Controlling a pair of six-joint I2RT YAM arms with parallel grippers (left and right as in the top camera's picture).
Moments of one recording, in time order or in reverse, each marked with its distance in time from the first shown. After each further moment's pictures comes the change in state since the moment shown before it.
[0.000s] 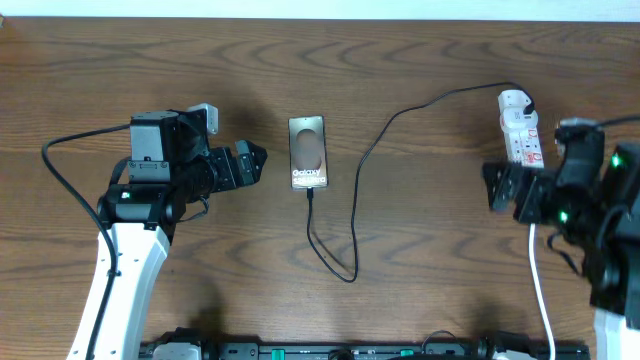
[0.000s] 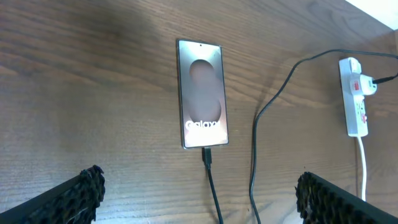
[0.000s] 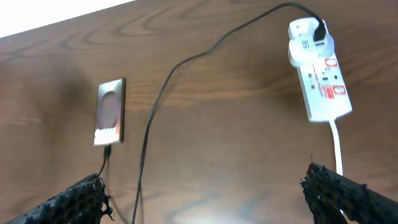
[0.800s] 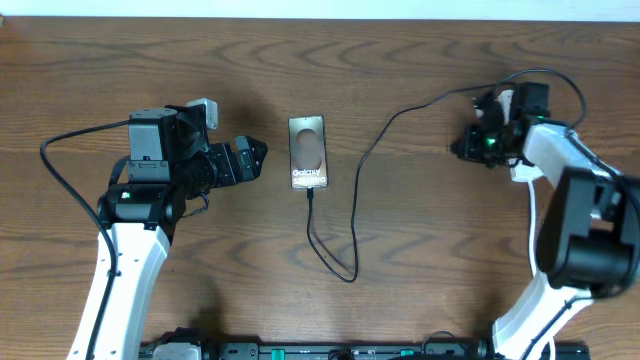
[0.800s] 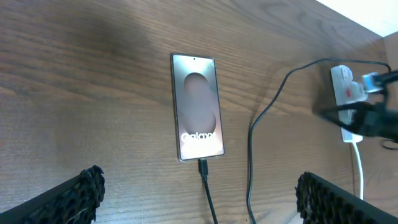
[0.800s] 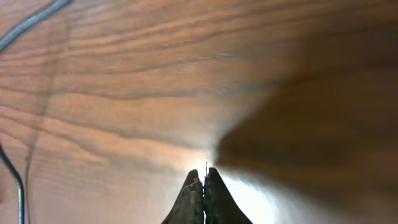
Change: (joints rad) left arm 0.000 0.000 0.000 0.051 0.007 0.000; right arm -0.004 1.026 0.000 0.566 -0.130 -0.076
